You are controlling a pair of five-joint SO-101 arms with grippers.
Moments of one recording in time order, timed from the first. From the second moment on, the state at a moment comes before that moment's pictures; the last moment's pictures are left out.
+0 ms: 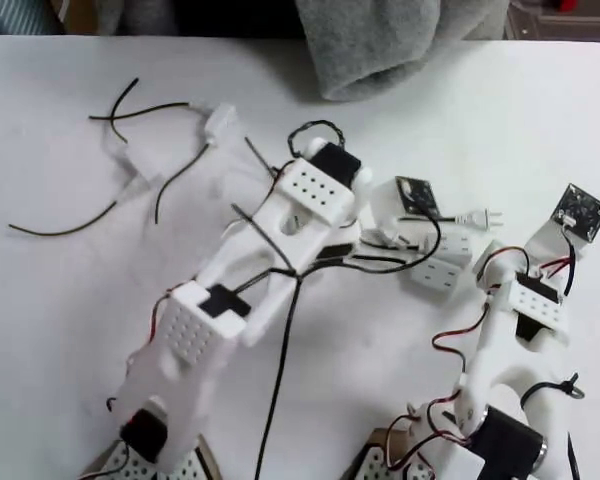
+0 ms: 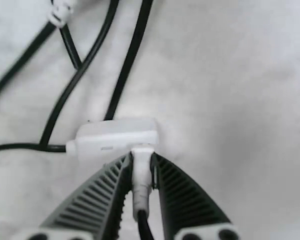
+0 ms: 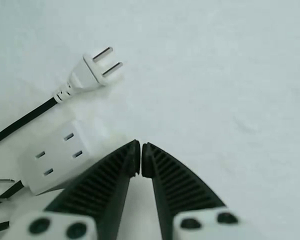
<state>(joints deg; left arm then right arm) 30.4 47.3 -41.7 100.7 -40.4 27.8 -18.3 55.6 25.3 -5.3</state>
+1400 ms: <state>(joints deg) 20.4 48.6 -49.6 102.0 -4.8 27.8 -18.3 55.6 25.3 -5.3</state>
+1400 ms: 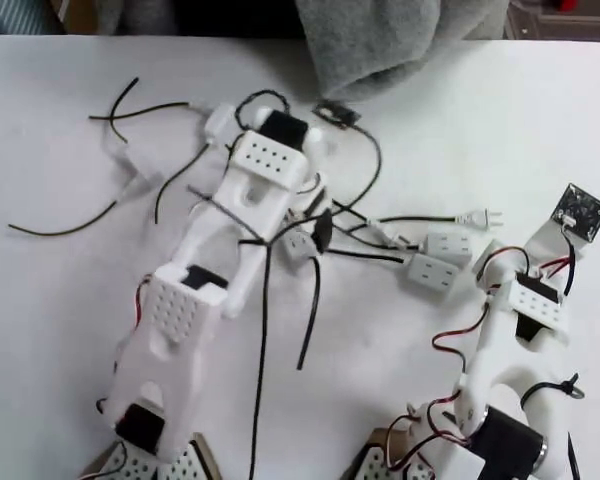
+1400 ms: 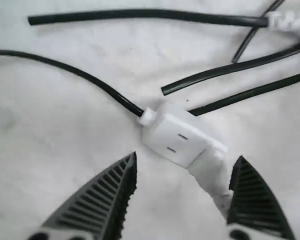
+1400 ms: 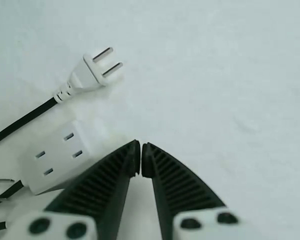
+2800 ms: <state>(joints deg) 20.9 58.3 -65.5 101.8 34.4 27.8 -18.3 55.6 25.3 -5.3</state>
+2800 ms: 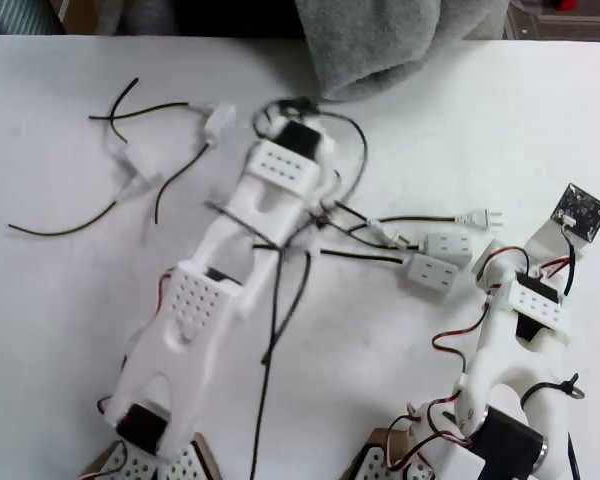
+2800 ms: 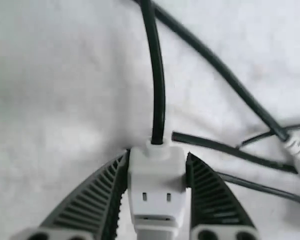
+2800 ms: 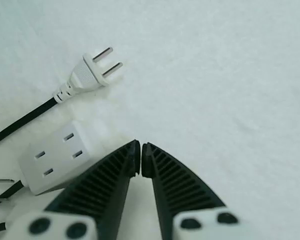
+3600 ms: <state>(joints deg) 0.8 58.4 -72.9 67.4 13.2 26.6 -18.3 55.6 25.1 -5.3</state>
